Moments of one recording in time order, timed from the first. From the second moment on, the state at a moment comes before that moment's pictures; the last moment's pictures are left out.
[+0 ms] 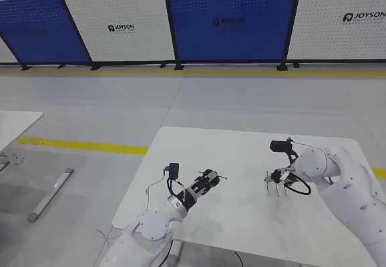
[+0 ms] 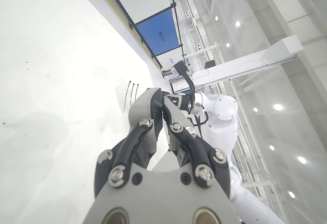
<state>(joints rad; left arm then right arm) 1.59 -1.20 -1.21 -1.76 -0.07 -0.10 -0.19 -0.65 -1.18 0.75 -1.16 -0.56 0.21 1.29</state>
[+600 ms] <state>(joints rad) 1.59 -1.20 -1.21 -1.76 -0.07 -0.10 -0.19 -0.58 -1.24 0.70 -0.97 -0.54 0.21 1.29</state>
